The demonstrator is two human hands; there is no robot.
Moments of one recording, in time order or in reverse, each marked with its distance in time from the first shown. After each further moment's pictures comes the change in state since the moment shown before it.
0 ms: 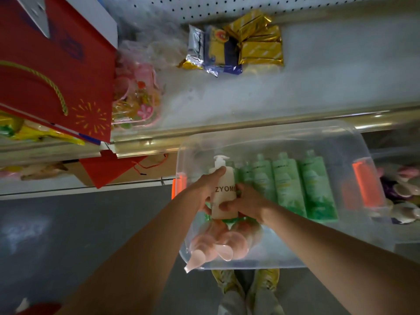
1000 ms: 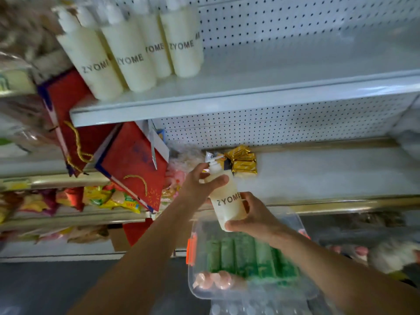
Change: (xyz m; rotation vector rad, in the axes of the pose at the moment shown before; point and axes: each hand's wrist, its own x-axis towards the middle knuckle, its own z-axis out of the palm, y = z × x) left_hand -0.306 0.086 -0.022 -0.091 0.218 0.972; right_hand -0.250 -0.145 -0.059 -0.168 0.182 -0.624
